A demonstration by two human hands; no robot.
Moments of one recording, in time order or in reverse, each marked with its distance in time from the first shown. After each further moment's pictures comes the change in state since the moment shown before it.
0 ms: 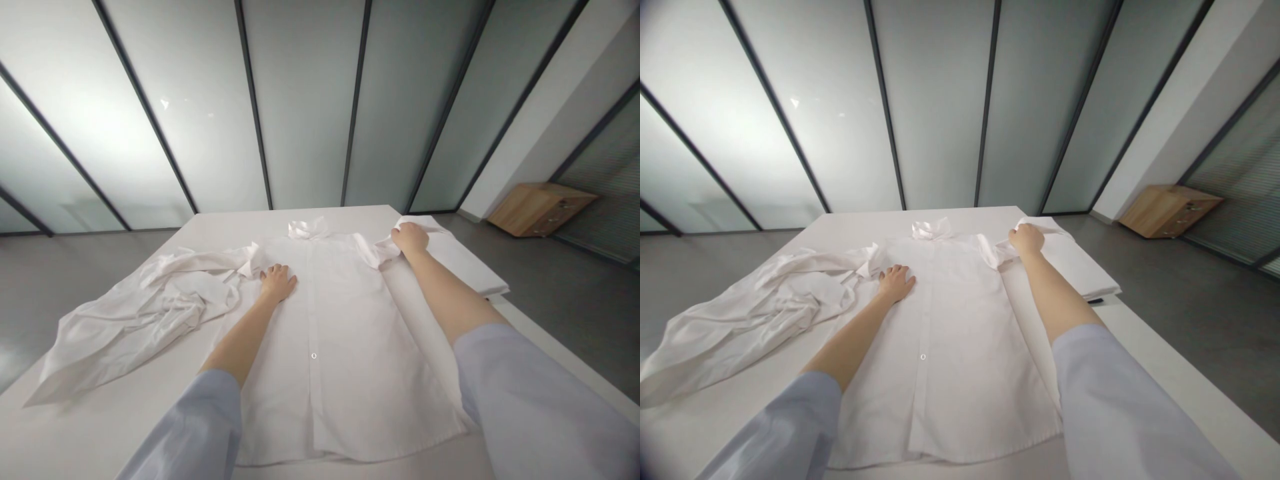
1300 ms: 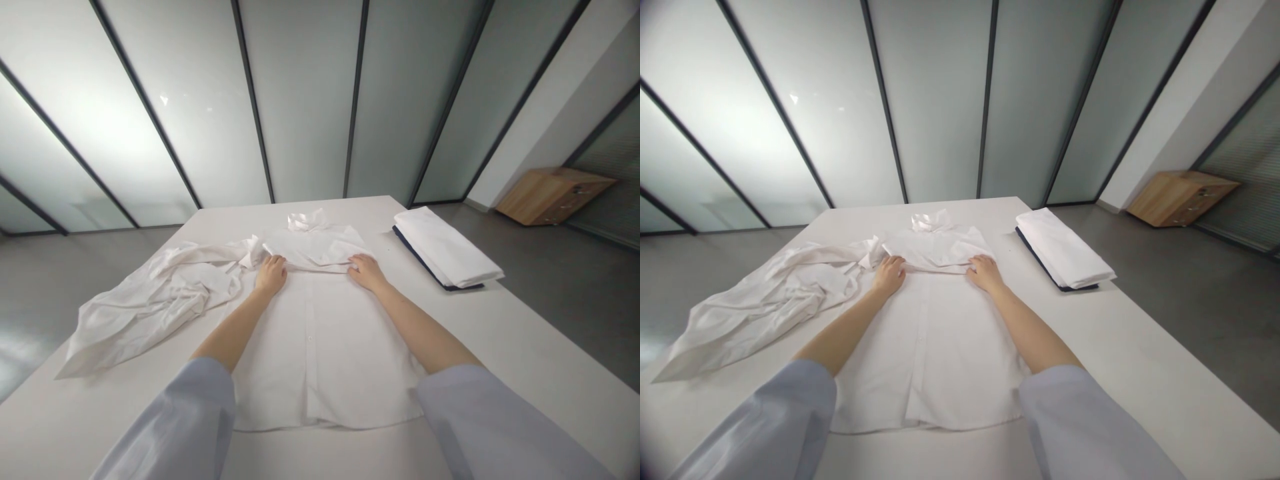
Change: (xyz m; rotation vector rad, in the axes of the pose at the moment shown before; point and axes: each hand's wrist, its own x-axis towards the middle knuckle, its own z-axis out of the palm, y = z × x) left_hand -0.012 -0.020 -0.005 -0.032 0.212 0.203; right_hand -0.125 -0.050 0.072 0.185 -0.265 -0.429
